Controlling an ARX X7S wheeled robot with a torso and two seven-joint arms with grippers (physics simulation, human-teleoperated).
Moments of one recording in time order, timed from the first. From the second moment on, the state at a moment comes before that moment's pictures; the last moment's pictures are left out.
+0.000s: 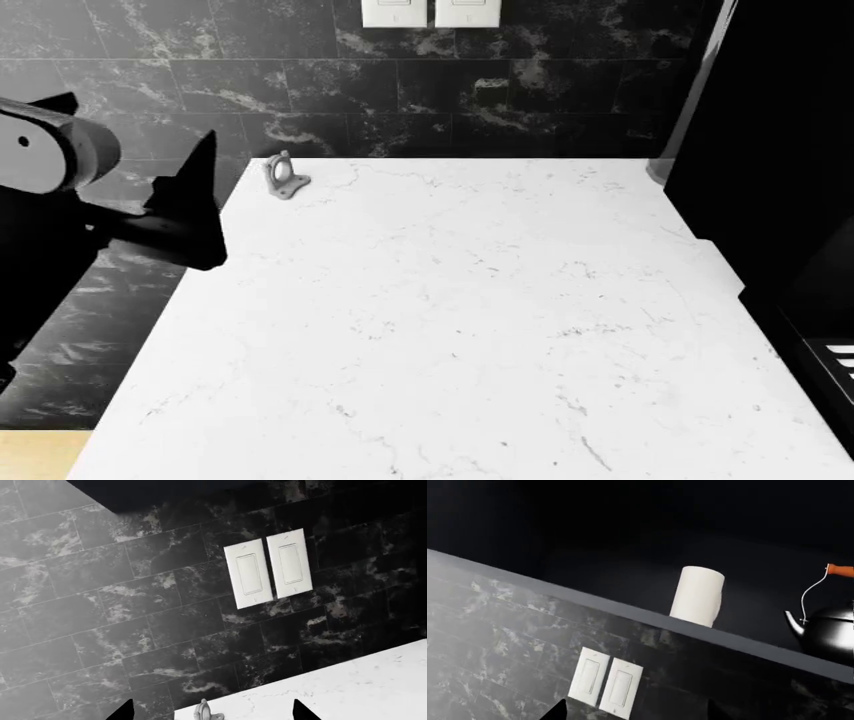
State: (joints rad) left arm -0.93 -0.65 -0.28 0.78 -1.51 -1.49 -0.71; right arm 1.72 1.15 -0.19 -0.57 2.08 1.08 0.80
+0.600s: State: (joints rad) left arm -0.84 -0.71 -0.38 0.75 -1.81 -1.37 -0.74; right arm 0.94 1.13 0.50 -0.72 2.15 1.16 0.76
